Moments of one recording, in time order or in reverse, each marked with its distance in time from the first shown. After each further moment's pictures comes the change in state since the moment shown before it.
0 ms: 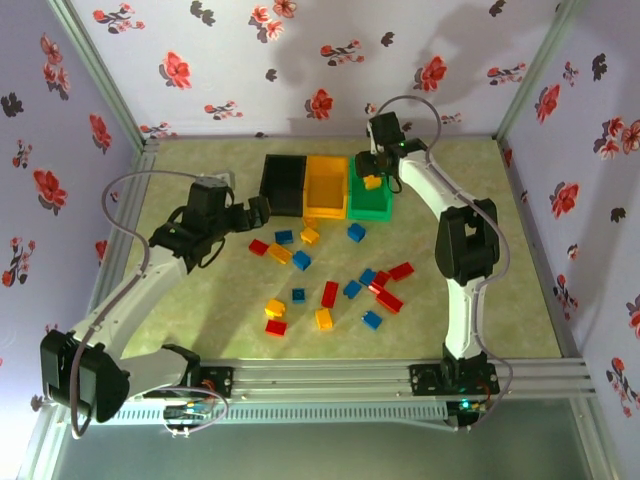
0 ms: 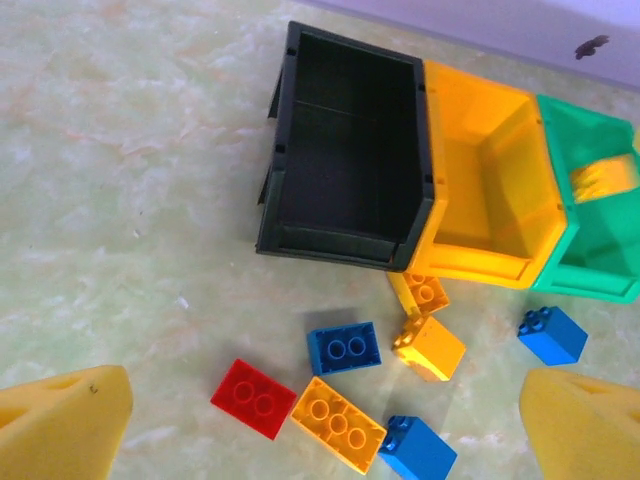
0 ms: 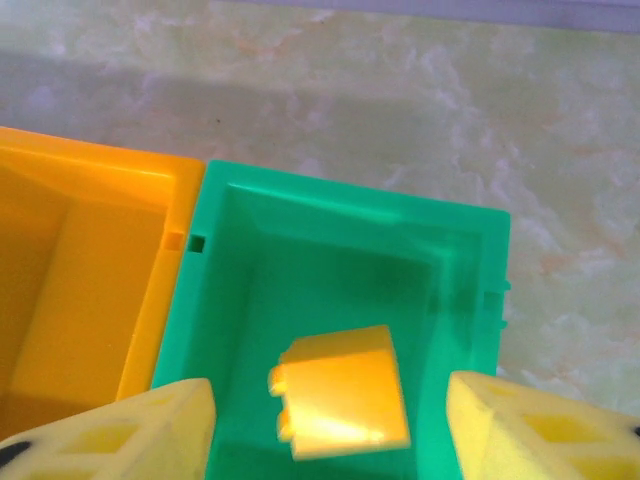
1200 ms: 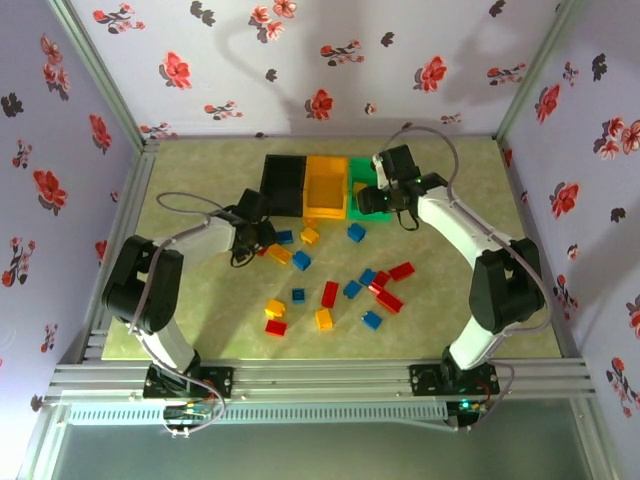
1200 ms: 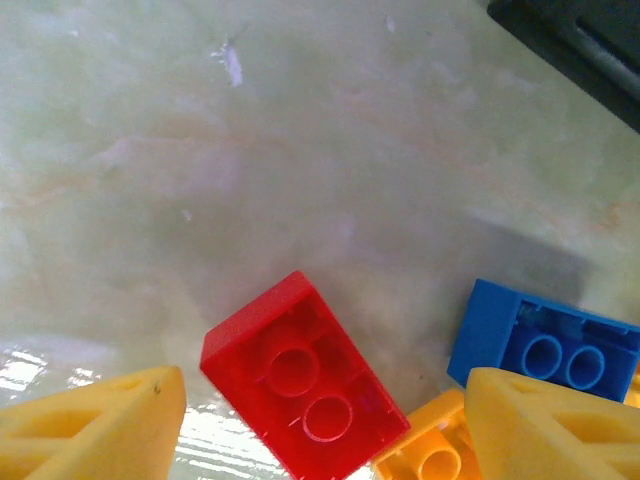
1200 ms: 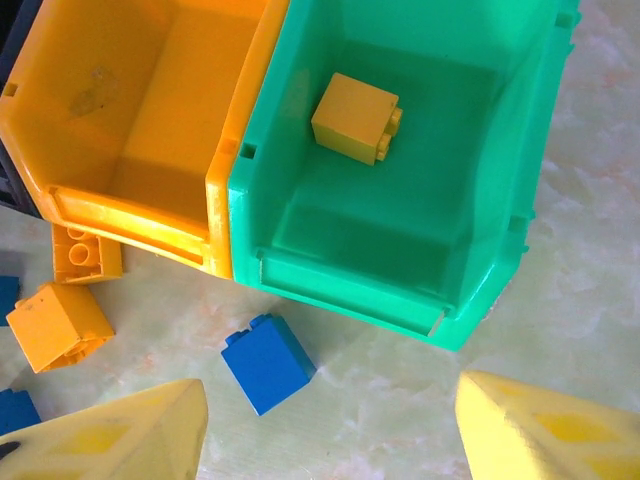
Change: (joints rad) left arm -0.032 0.528 0.039 -0.016 -0.021 -0.428; right arm 0.058 -0.428 -0.514 0.042 -0.097 0.005
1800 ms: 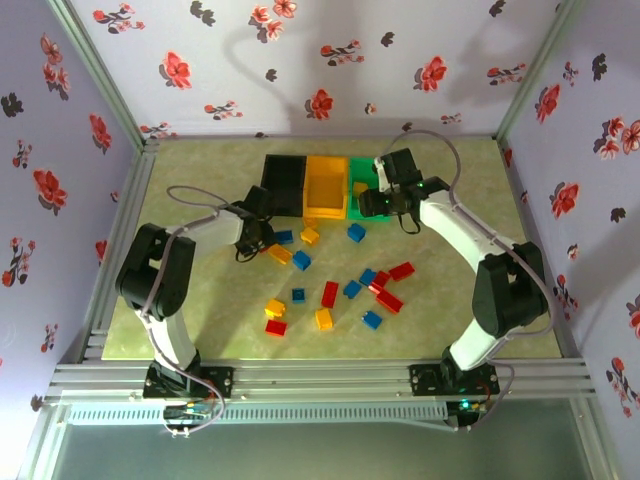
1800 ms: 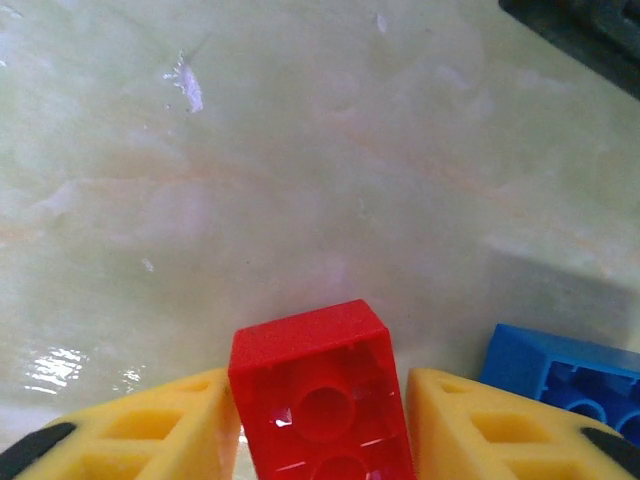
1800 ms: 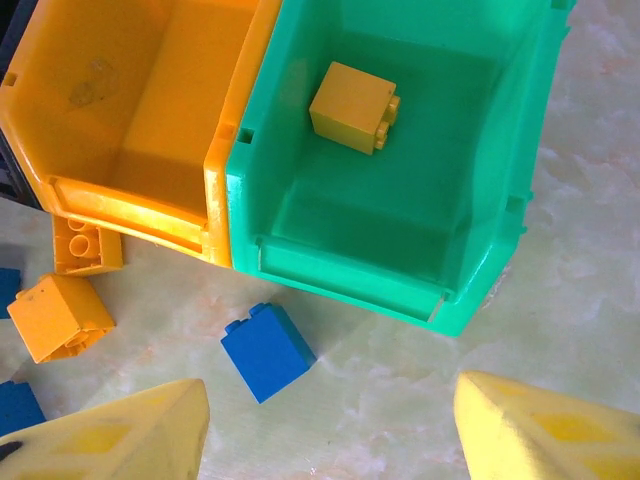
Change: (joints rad) left arm 0.001 0.105 0.079 -0.040 -0.018 0.057; right arm 0.000 -0.030 -0.040 0.016 0.000 0.008
